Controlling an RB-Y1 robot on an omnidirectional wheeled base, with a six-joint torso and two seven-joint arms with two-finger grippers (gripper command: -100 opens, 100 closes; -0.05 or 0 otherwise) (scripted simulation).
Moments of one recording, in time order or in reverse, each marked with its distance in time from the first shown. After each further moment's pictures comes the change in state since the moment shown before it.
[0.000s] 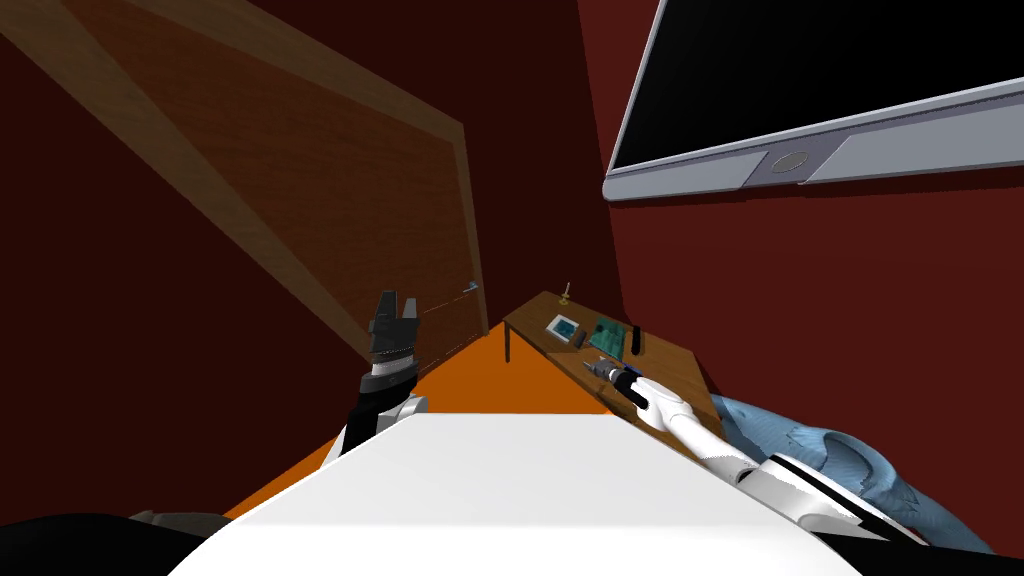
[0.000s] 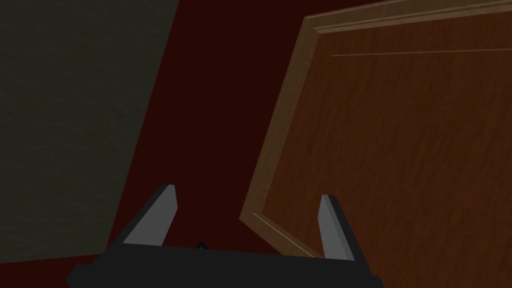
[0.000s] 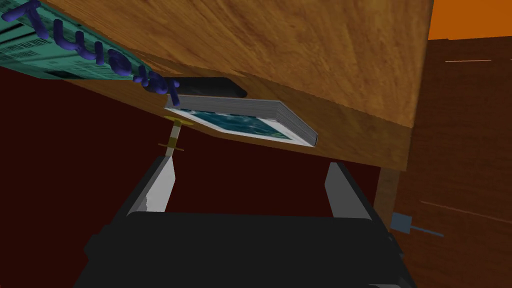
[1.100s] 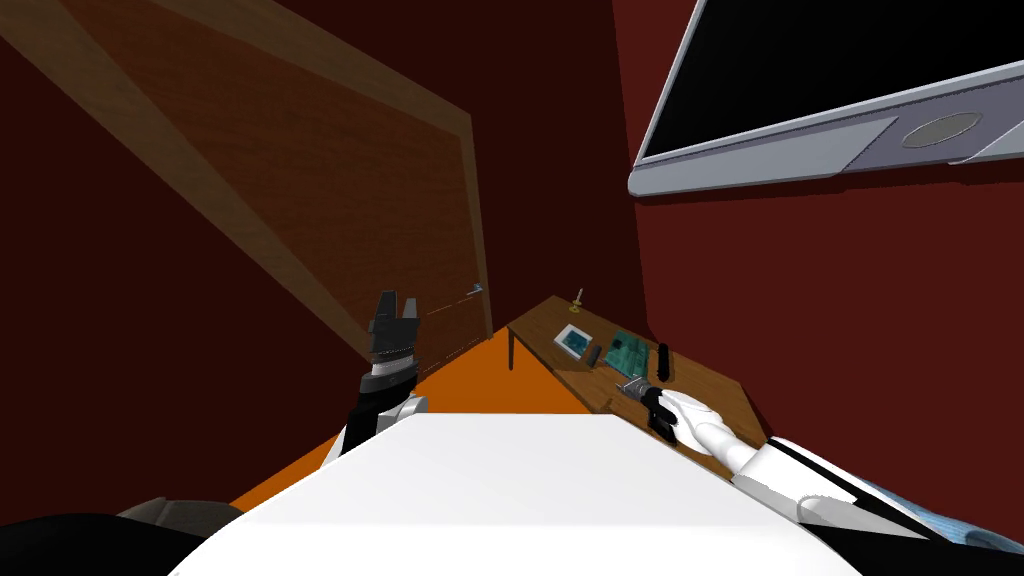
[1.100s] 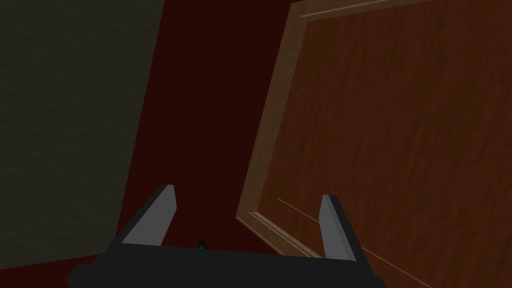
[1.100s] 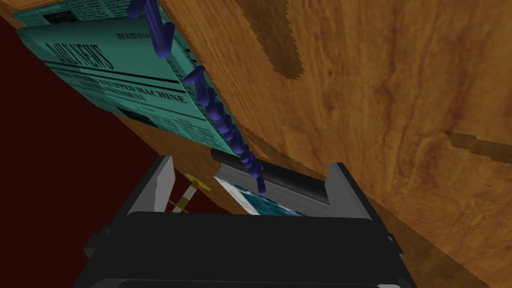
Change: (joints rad) left arm 0.000 0.000 0.000 0.000 0.000 0.000 0.000; right arm -0.055 -0.064 0.073 0.304 0.069 0.063 0.123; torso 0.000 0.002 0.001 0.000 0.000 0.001
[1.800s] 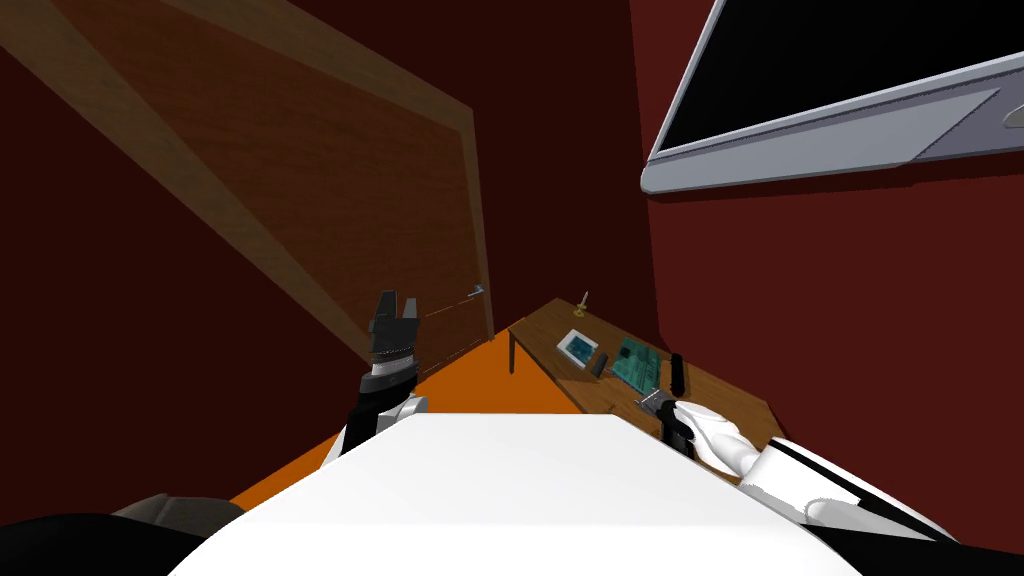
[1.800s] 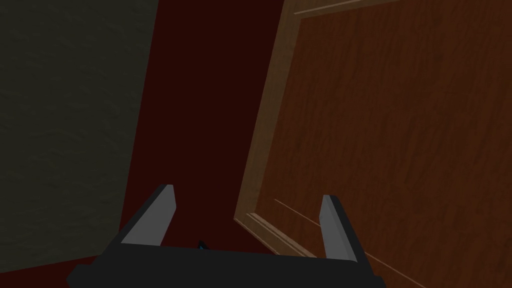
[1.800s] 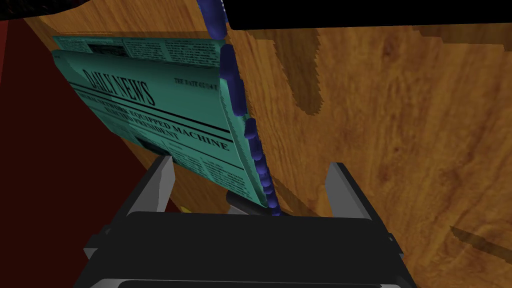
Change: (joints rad) left arm 0.000 0.000 0.000 0.000 0.000 0.000 0.000; right arm 0.007 -0.018 0.052 0.106 0.028 0.042 0.035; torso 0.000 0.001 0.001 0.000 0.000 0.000
